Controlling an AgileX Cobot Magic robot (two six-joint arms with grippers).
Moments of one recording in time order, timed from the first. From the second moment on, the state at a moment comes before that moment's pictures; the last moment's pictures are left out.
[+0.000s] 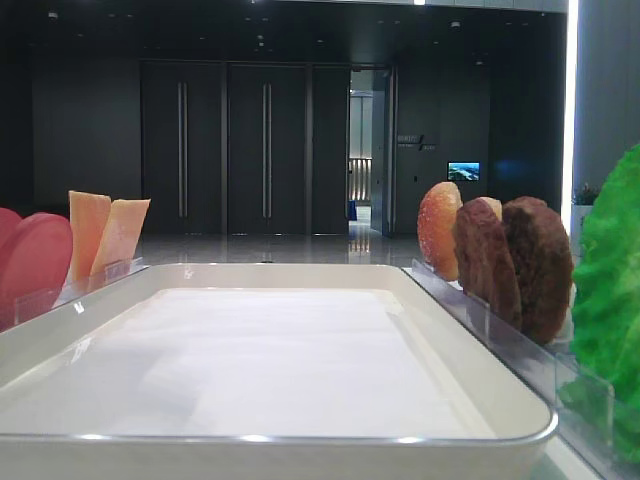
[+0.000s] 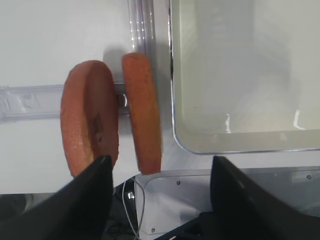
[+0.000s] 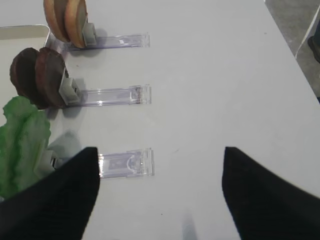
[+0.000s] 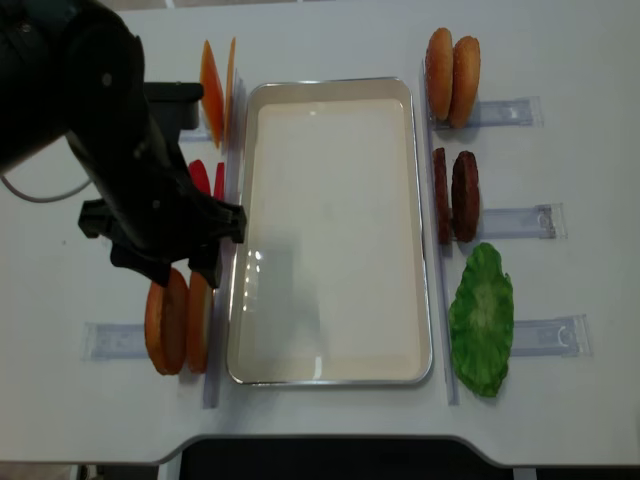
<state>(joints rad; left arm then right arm) -0.58 1.46 -1.08 0.07 1.22 -0.57 0.00 -0.01 -0.51 0.04 1.13 -0.01</state>
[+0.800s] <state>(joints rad) -0.58 1.56 -1.07 0.07 1.21 -0.56 0.00 -0.01 -0.51 0.04 1.13 -0.01</state>
